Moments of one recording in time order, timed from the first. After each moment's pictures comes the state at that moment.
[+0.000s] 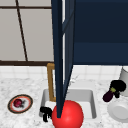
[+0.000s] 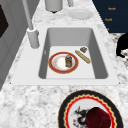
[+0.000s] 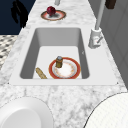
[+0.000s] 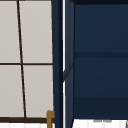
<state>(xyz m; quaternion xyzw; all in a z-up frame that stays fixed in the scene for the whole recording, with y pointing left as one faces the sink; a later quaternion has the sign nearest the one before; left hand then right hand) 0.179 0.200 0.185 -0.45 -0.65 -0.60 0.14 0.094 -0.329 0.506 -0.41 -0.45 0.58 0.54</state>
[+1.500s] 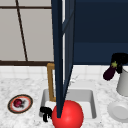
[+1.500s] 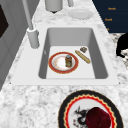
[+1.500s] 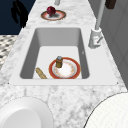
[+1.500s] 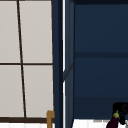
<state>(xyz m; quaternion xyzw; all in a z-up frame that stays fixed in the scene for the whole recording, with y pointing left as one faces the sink) 0.179 0.200 0.185 -0.45 -0.65 -0.60 0.14 0.072 -0.291 0.730 -0.42 -0.44 0.59 0.54</state>
